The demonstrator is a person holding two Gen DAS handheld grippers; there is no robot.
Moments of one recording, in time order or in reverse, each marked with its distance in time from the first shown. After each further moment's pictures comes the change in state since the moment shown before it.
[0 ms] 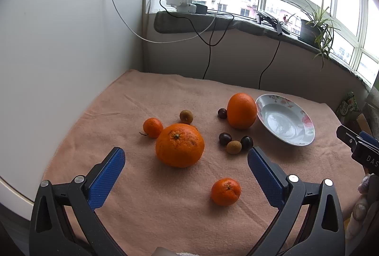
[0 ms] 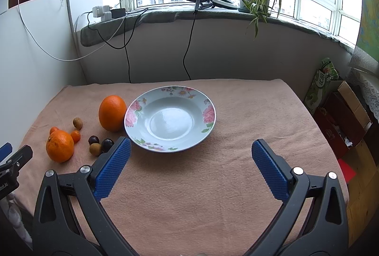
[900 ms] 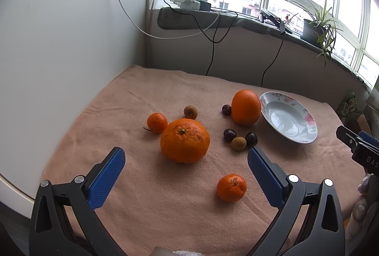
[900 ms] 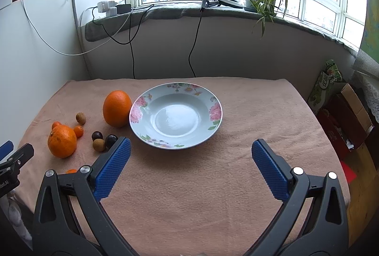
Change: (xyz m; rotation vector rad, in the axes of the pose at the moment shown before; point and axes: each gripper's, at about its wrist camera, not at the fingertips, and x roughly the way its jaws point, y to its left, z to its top) left arm 0.002 0.010 -0.007 -0.016 0.014 0.002; right arm 0.003 0.008 -0.002 -0.028 0.014 0.013
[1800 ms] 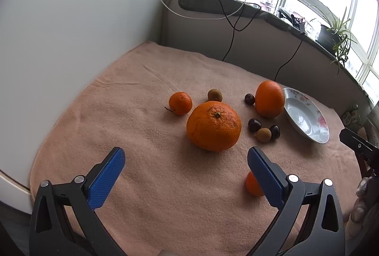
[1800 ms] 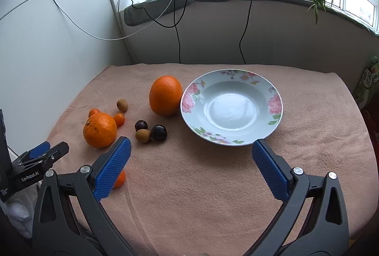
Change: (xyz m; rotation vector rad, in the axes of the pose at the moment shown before) left arm 0.026 0.050 -0.013 -0.119 0.080 -0.024; right arm 0.031 0.037 0.005 -0.050 0.099 0.292
